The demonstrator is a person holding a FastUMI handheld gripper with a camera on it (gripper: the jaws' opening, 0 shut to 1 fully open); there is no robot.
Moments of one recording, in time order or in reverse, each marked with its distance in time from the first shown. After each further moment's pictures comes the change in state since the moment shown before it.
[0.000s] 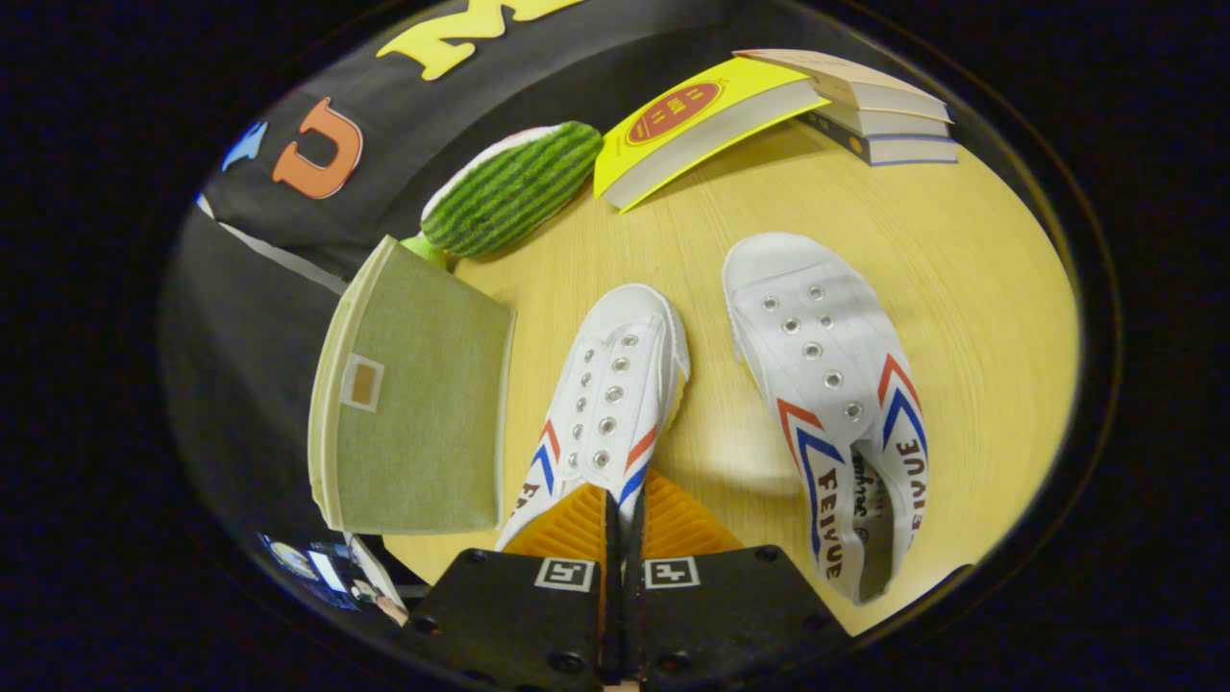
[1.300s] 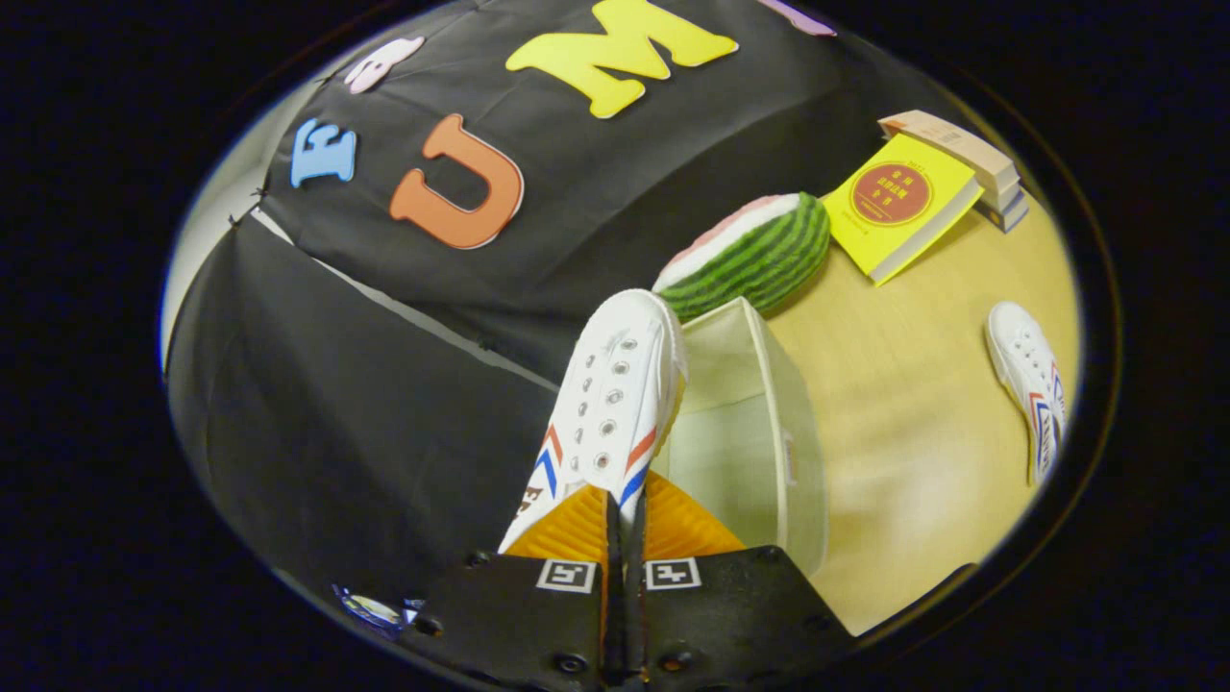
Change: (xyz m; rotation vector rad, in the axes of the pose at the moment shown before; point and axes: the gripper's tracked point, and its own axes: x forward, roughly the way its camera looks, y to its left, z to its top) arm 0.011 0.284 0.025 -0.027 -0.220 0.197
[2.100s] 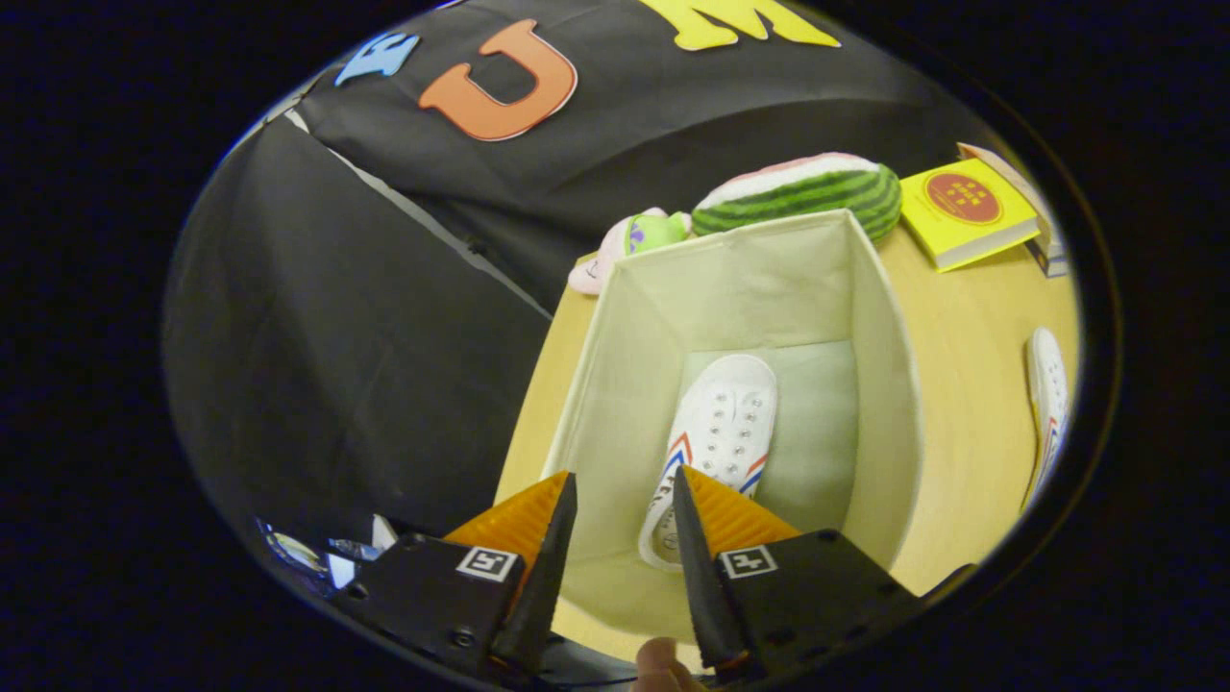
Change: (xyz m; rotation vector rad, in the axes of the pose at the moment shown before) arm 0.041 0.010 -0.066 -0.220 0.160 -0.105
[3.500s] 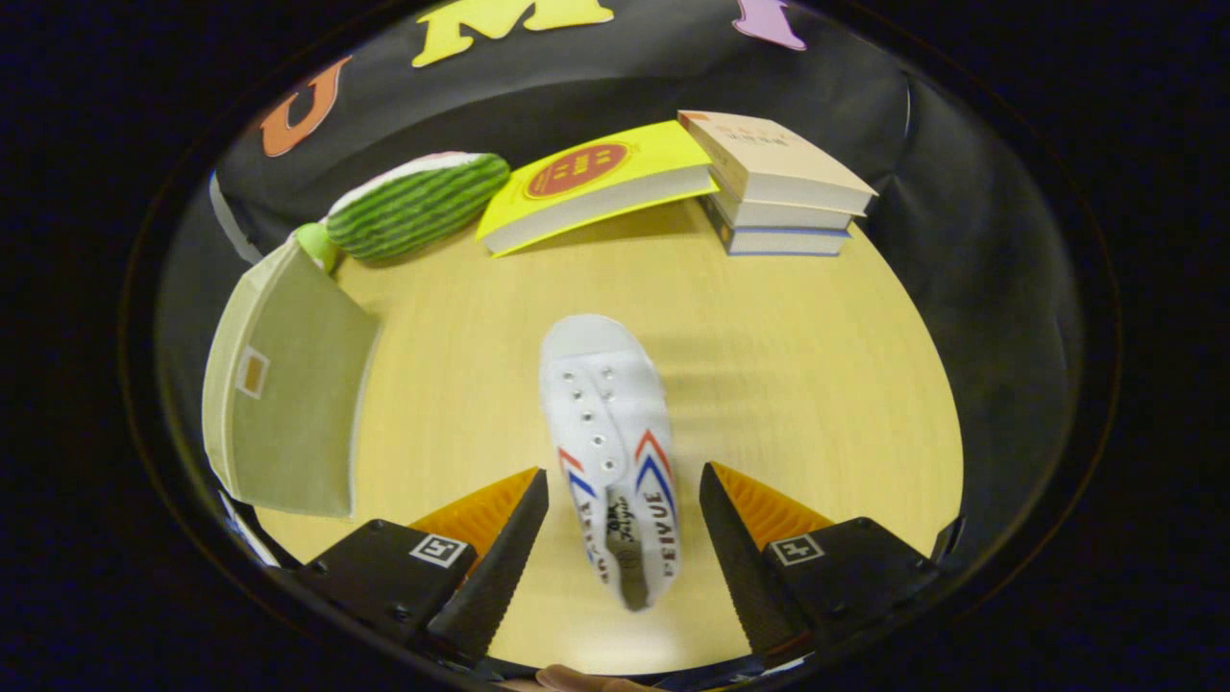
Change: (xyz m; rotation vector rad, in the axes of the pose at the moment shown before) arm -0.154 -0.421 -0.021 0.035 0.107 -0.562
